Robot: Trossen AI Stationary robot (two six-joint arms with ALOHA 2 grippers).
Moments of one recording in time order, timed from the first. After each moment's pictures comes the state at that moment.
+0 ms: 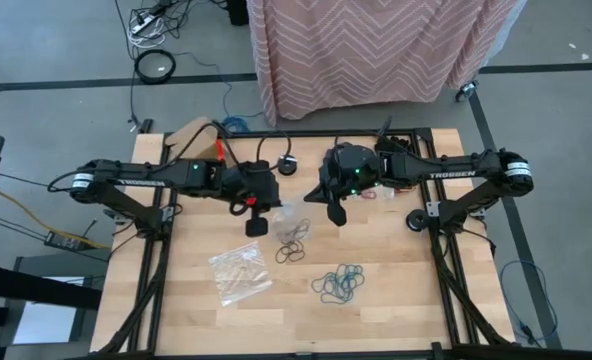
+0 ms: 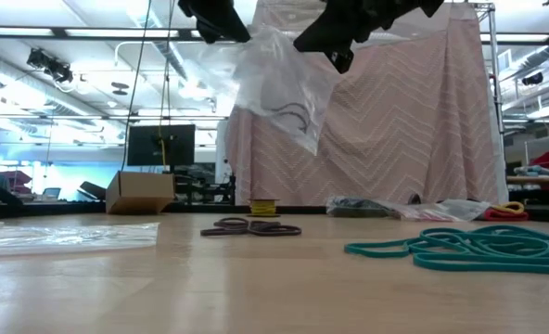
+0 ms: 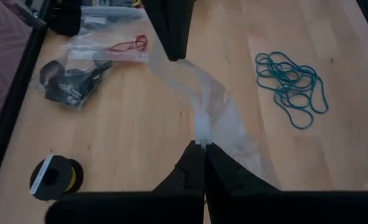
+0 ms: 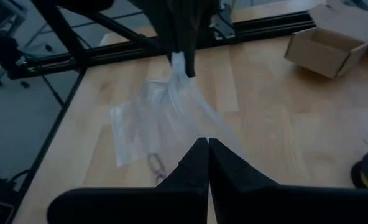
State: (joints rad) left arm -0.01 1.40 1.32 -0.67 -0.07 0.04; right arm -0.10 1.40 1.11 -0.20 -0.21 0.10
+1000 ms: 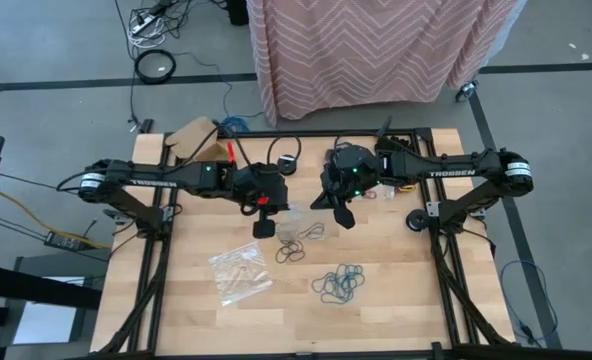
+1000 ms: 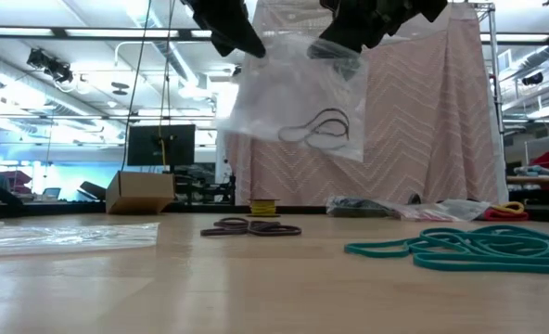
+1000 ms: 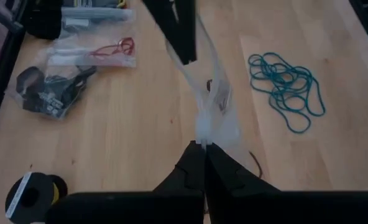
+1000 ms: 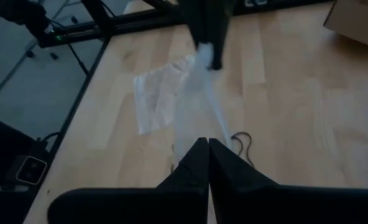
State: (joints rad) left arm 0.01 1.47 1.32 -0.61 -0.01 0.07; right arm -0.12 1.40 1.11 -0.31 -0.34 0.05
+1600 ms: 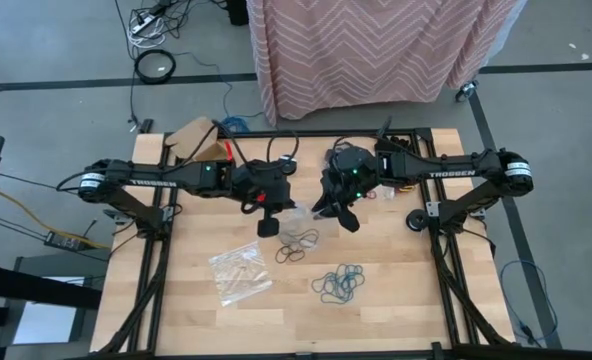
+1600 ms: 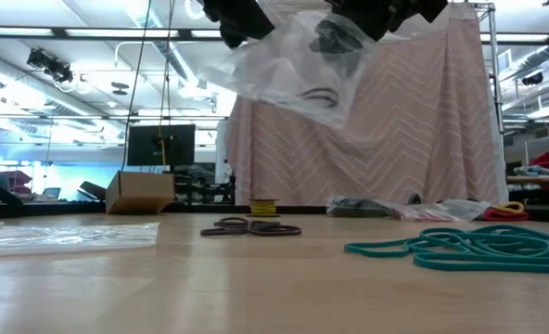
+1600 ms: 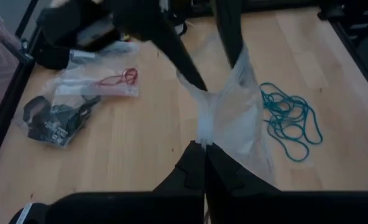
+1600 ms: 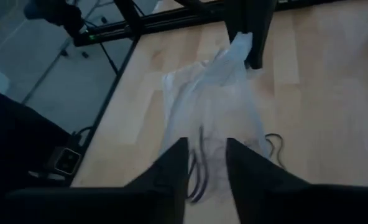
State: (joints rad) left arm 0.01 1.47 1.32 -0.50 0.00 0.08; right arm -0.11 1.40 1.11 -0.30 -0.45 0.07
